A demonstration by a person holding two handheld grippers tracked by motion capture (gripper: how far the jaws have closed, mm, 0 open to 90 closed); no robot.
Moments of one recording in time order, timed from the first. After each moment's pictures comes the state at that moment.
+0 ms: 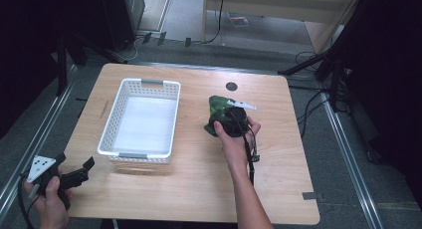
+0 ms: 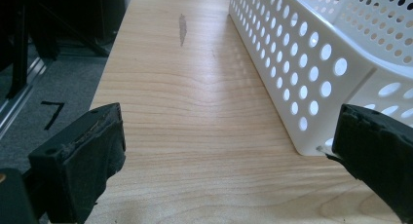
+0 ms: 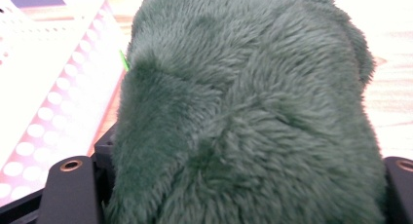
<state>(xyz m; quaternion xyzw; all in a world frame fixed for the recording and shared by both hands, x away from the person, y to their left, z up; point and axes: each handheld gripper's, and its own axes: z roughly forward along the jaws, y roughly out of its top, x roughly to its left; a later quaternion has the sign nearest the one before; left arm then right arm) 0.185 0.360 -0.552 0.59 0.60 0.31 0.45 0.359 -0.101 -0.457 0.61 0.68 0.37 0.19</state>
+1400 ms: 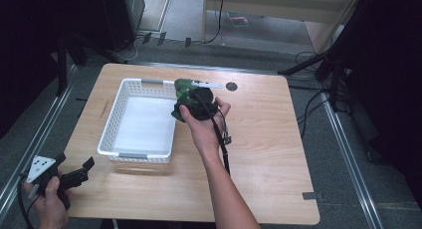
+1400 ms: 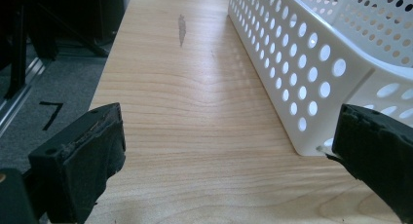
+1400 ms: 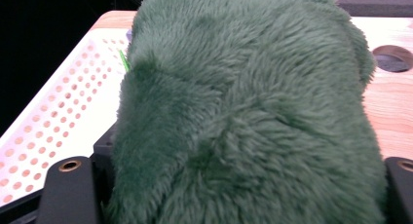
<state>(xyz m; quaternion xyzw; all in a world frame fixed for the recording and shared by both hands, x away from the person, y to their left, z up) 0.185 0.360 -0.552 0.59 0.60 0.31 0.45 0.367 -0.012 -0.406 0.55 0.71 0.40 0.17</state>
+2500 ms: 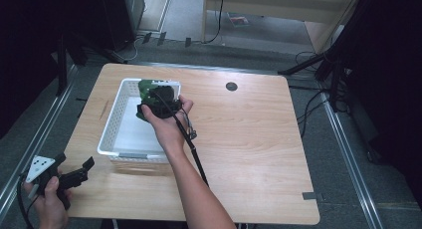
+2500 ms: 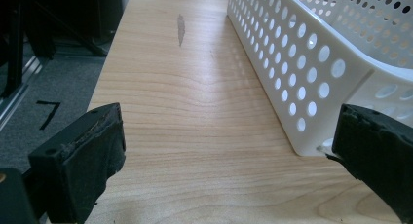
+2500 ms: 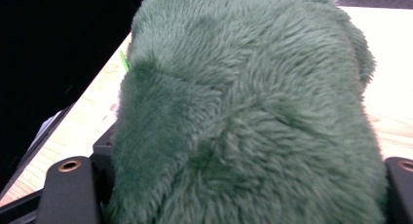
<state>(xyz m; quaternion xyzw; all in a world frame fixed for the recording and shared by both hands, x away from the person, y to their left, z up) 0.185 0.361 -0.553 0.58 0.60 0.31 0.45 0.371 0.083 -0.420 0.52 0.73 0.41 0.14</state>
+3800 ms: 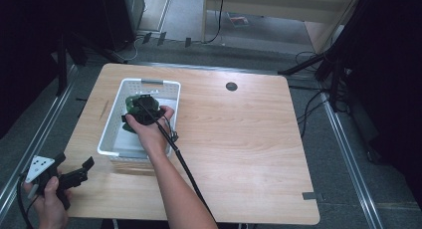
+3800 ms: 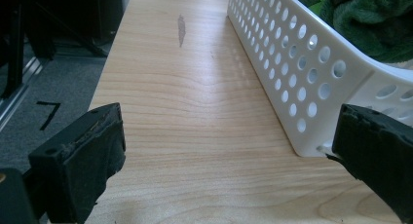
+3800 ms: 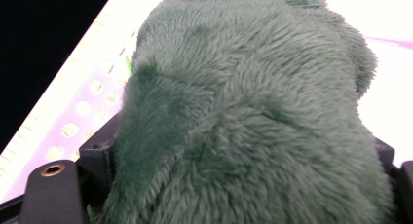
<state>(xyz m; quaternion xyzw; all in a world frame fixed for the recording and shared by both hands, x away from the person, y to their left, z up) 0.185 0.361 -0.553 0.58 0.60 0.31 0.45 0.386 0.139 -0.481 0.54 0.76 0.36 0.10</state>
